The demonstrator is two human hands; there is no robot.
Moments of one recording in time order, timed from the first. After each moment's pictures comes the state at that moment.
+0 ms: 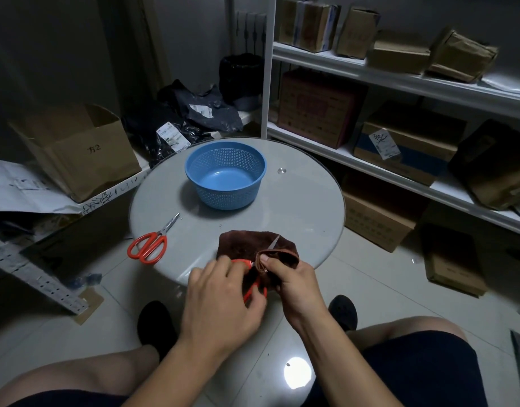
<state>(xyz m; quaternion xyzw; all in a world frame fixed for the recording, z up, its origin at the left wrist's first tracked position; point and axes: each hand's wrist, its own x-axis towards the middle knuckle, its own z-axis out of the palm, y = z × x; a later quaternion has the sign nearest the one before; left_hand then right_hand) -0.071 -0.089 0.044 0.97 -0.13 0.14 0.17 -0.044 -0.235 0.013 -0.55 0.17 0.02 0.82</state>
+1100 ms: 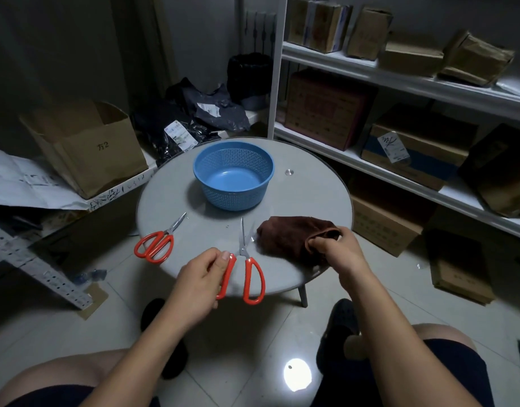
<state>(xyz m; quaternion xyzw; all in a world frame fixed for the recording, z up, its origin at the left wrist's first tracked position) -0.029 -0.043 0.027 0.86 -0.01 -0.03 0.51 0.015 -0.312 0.027 -0.74 0.27 0.01 0.61</state>
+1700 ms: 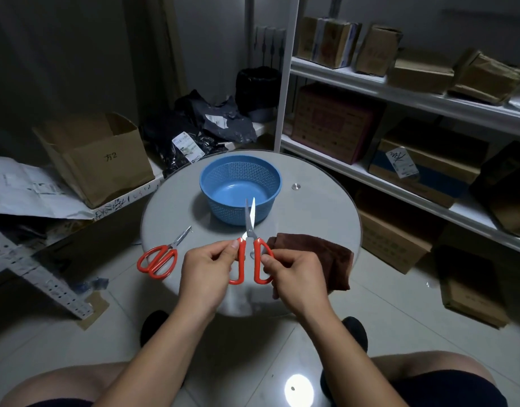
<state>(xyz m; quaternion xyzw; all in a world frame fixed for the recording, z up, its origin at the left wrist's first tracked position) 0.008 -0.067 0.051 0.73 0.11 0.04 0.67 -0.004 -0.222 0.052 -0.82 0.10 -0.02 0.56</state>
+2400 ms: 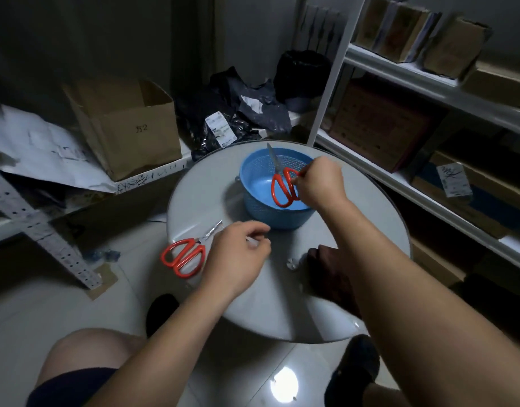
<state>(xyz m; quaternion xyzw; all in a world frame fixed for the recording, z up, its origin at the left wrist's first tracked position) 0.067 -0.031 0.038 0.87 0.04 0.05 0.49 0.214 -0.180 0.083 -0.97 0.07 -0.06 0.24</state>
